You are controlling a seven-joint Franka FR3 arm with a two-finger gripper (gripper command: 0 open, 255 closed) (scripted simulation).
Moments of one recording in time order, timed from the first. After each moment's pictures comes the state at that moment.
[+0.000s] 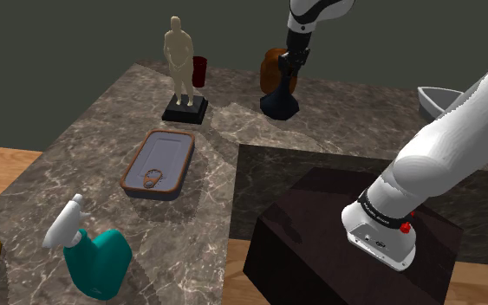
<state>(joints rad) -0.06 -0.12 -0.17 -2.21 -0.08 2.11 -0.12</state>
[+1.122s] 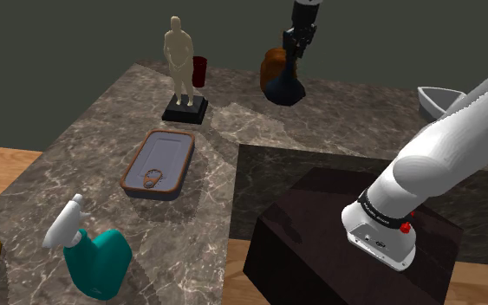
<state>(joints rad) -0.06 -0.17 -0.17 -2.06 -0.08 1.91 -0.12</state>
